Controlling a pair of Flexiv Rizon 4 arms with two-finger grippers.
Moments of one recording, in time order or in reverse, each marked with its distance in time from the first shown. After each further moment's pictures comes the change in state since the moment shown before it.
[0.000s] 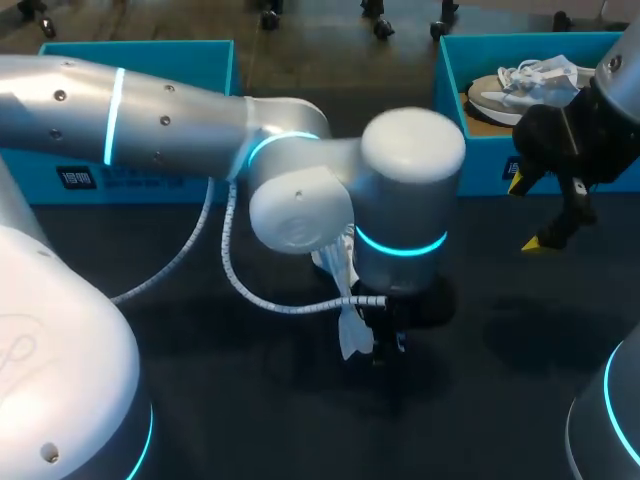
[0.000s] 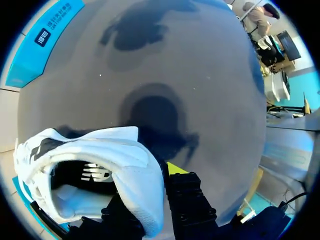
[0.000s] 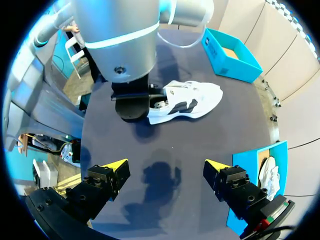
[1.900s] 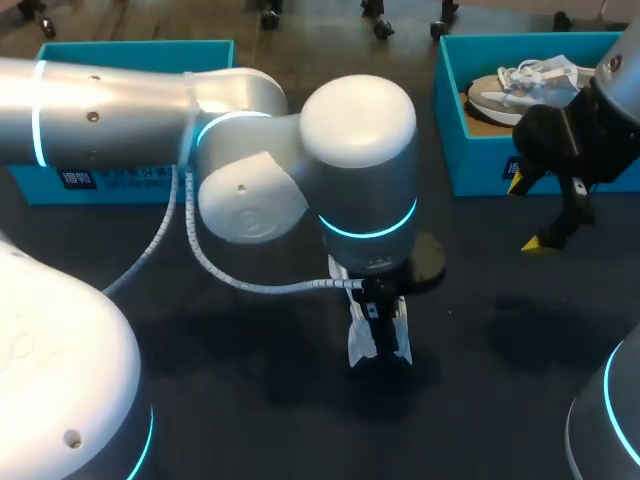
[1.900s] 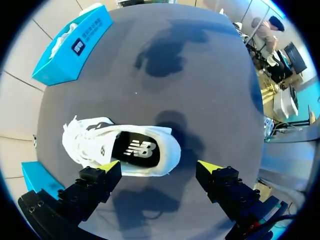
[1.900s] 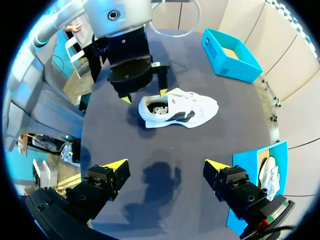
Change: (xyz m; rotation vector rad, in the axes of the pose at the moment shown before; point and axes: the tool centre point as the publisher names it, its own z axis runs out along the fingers) left arm -0.019 0.002 -0.053 0.156 -0.134 -0.080; right arm 0.000 0.000 0.000 0.000 0.000 0.000
